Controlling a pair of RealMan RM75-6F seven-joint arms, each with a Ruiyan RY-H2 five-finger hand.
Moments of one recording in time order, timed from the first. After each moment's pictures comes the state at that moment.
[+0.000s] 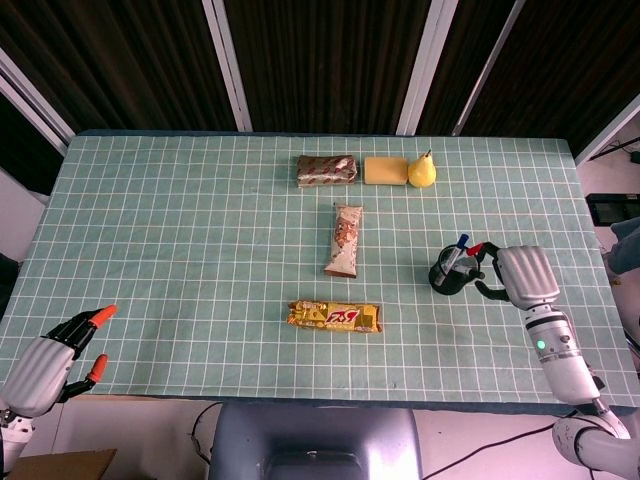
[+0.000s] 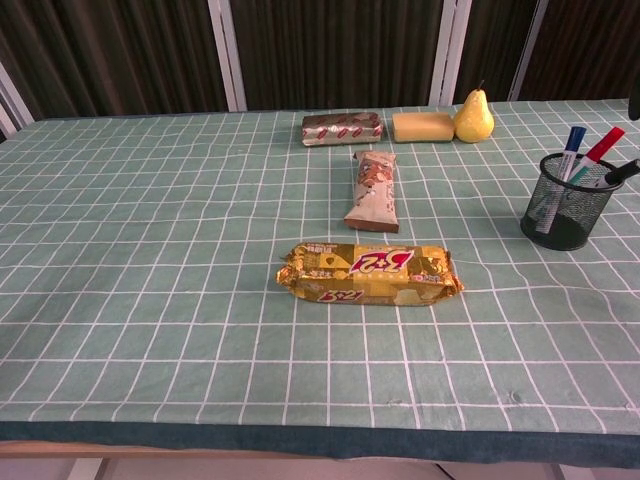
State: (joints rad) left arm -0.19 -1.04 0.06 -1.56 1.76 1.53 -0.21; right arm 0.43 -1.18 0.24 -1.58 -1.21 1.08 -0.26
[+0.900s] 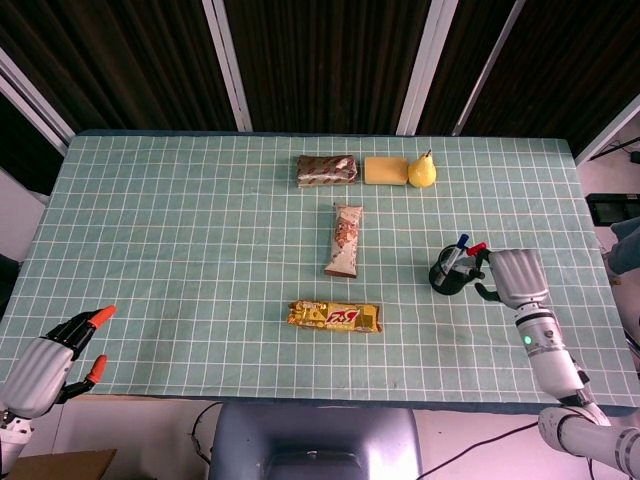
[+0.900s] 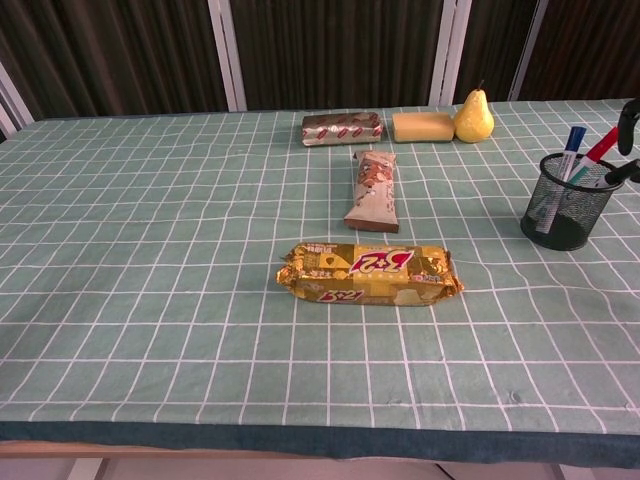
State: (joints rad) left arm -0.18 -1.04 0.07 -1.56 1.77 1.54 -0.22; right arm 0.49 -1.26 0.19 -1.48 -1.11 1.05 -0.38
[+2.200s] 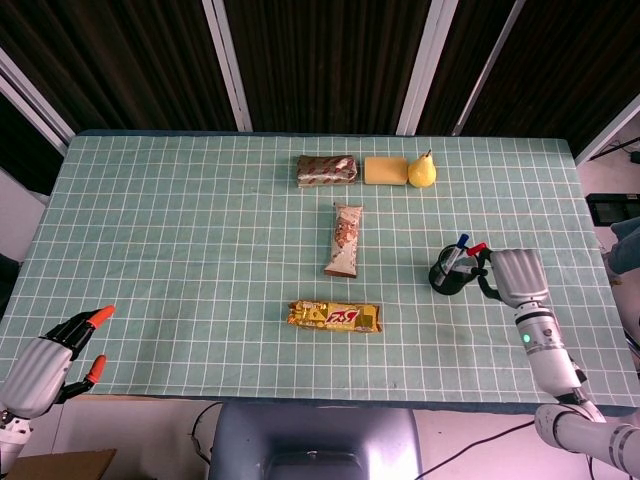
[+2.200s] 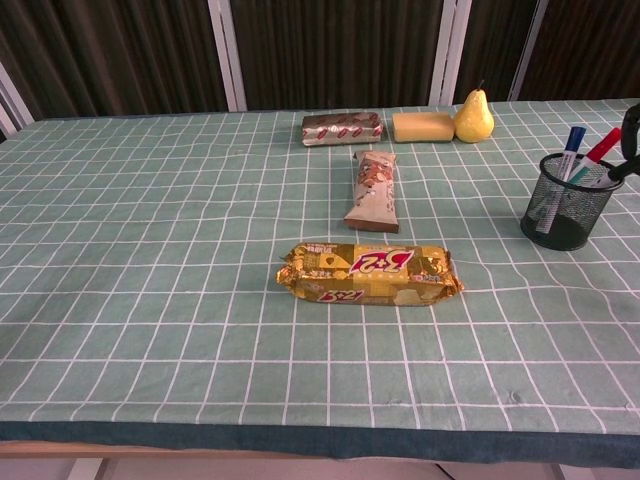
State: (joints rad) left arm -0.18 -1.04 0.07 -1.55 1.77 1.54 -0.22; right arm 0.51 -1.28 0.17 -1.45 -1.06 1.06 -0.38
